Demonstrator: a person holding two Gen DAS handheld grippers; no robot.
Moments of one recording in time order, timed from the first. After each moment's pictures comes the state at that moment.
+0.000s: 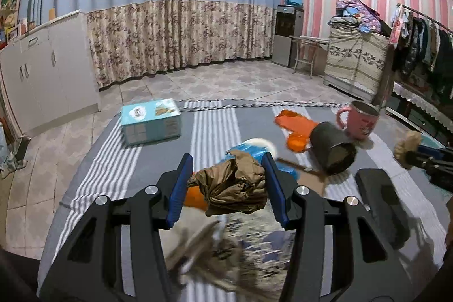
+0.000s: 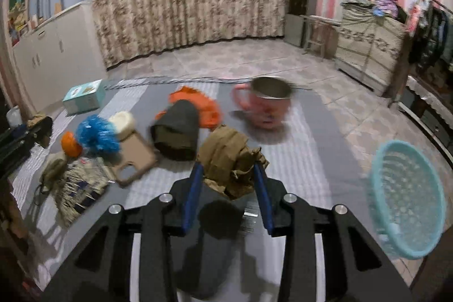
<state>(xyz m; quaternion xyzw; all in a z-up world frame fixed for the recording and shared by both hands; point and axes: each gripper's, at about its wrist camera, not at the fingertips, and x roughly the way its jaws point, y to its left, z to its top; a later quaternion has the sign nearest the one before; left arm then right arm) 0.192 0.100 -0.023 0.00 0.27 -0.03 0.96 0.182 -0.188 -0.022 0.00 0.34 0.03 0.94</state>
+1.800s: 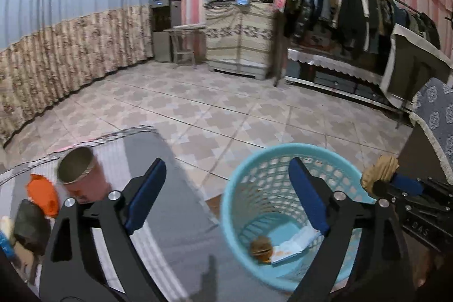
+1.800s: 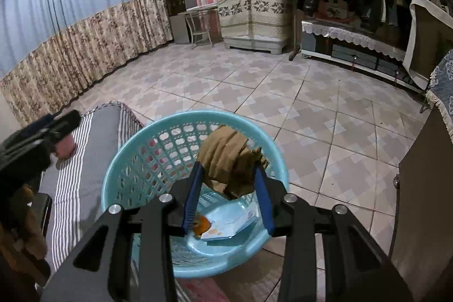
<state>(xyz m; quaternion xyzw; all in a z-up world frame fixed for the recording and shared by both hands) 0.223 -0.322 -0.012 0.07 0.27 -0.27 0.92 0.130 -0.516 -0.044 0.14 0.33 -0.19 0.91</state>
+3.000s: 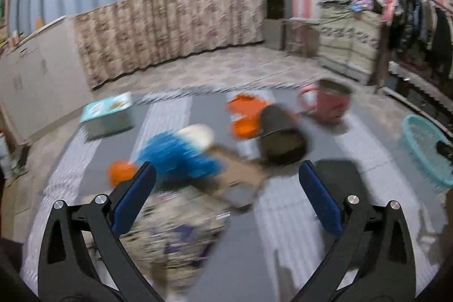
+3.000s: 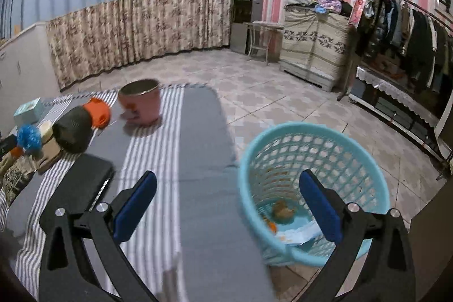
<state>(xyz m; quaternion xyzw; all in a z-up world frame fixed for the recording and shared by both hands) 0.192 0.029 -0.036 0.03 0.31 -0.02 0.95 0.157 -0.314 -0.043 0.01 0.31 -0.09 0.95</state>
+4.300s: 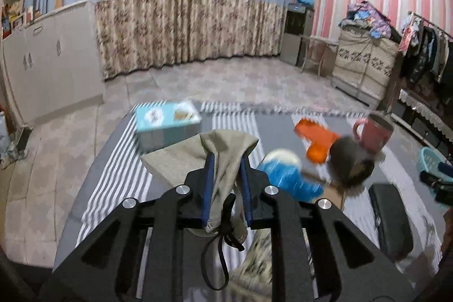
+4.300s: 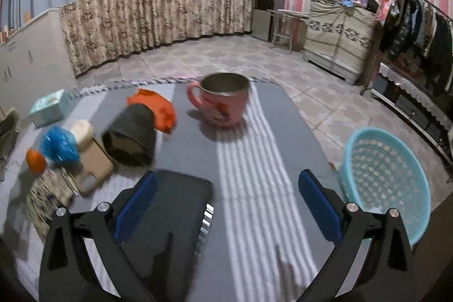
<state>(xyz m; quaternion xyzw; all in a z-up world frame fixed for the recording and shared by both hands) 0.222 0.143 -0.012 -0.02 0.28 -0.01 0.96 0.208 -0.193 -0.027 0.01 0.35 -0.04 0.94</state>
